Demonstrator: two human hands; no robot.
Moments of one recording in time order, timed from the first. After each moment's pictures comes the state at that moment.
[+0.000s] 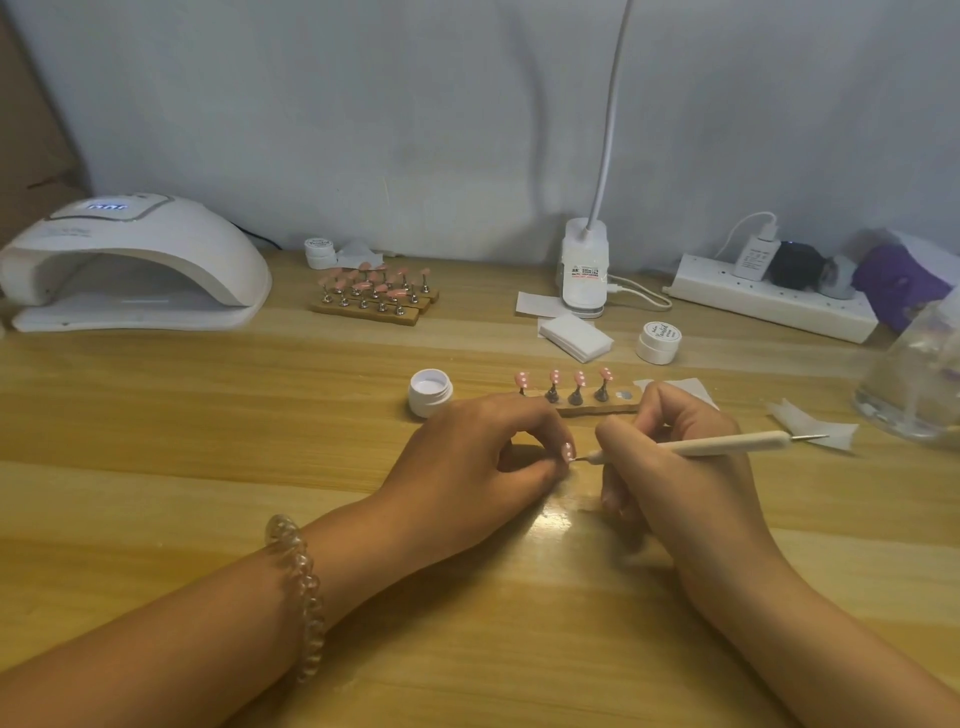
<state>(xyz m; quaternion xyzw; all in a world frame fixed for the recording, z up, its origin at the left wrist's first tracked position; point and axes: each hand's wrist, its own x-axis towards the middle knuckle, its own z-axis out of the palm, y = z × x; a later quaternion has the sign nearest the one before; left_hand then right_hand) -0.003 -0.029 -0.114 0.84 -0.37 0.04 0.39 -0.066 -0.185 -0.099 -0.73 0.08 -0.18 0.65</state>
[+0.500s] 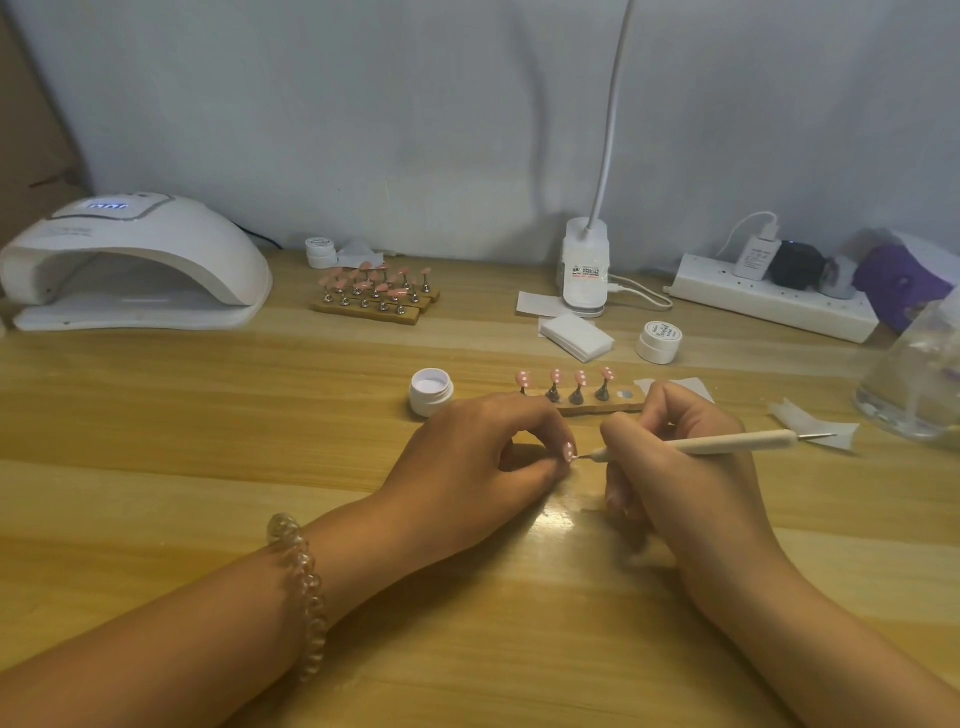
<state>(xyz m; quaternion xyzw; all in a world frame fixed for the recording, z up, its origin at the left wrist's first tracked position) -0.003 -0.029 -0.114 0.84 -0.37 0.03 0.39 -0.065 -0.186 -0.102 -0.73 0.09 -0.19 0.66</state>
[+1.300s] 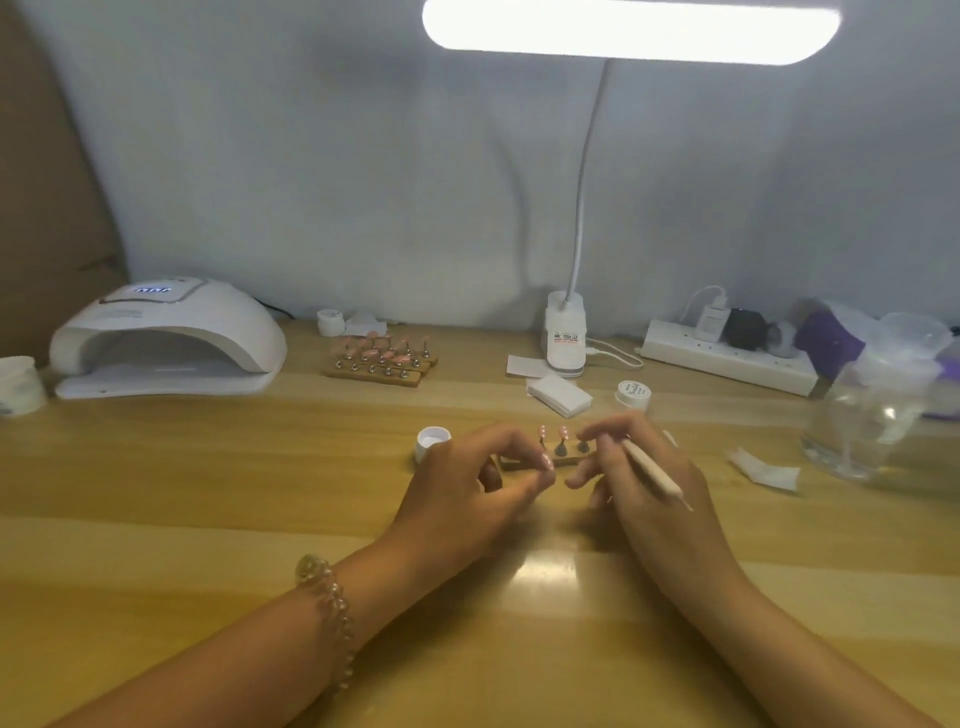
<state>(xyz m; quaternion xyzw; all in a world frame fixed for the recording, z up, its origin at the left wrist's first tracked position) -0.001 -0.030 -0.112 0.80 -0.31 0.06 0.52 -0.063 -0.199 -0.104 -0.82 -0.02 -0.27 0.51</state>
